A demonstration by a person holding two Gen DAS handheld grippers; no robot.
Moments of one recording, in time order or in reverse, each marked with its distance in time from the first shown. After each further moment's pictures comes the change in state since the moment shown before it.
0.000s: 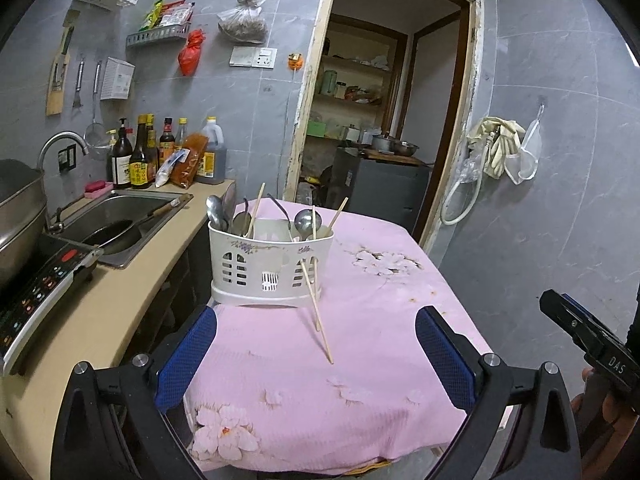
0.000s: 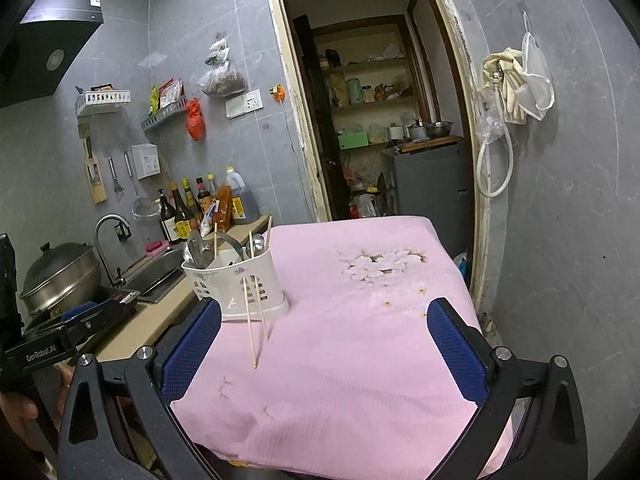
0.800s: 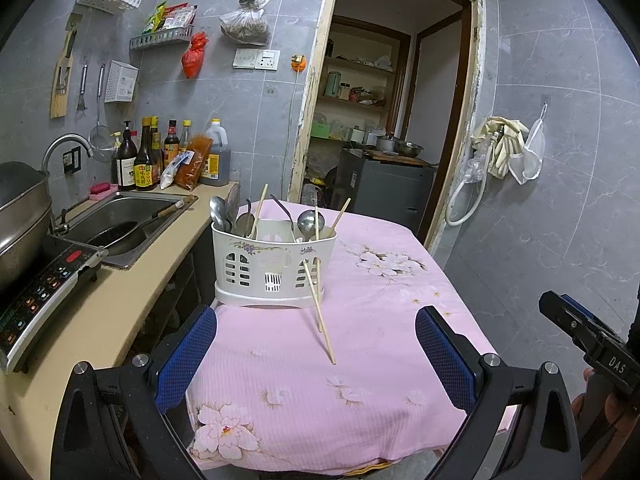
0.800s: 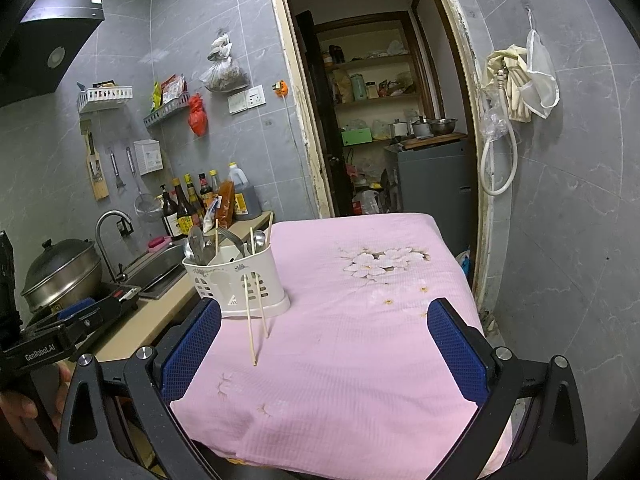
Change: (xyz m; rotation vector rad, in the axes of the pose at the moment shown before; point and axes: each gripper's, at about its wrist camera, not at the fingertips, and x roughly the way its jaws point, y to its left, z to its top) left arm -0.003 -0.005 0.000 0.004 -0.005 0.018; right arm 0.001 0.003 -0.002 -0.007 0.008 0.007
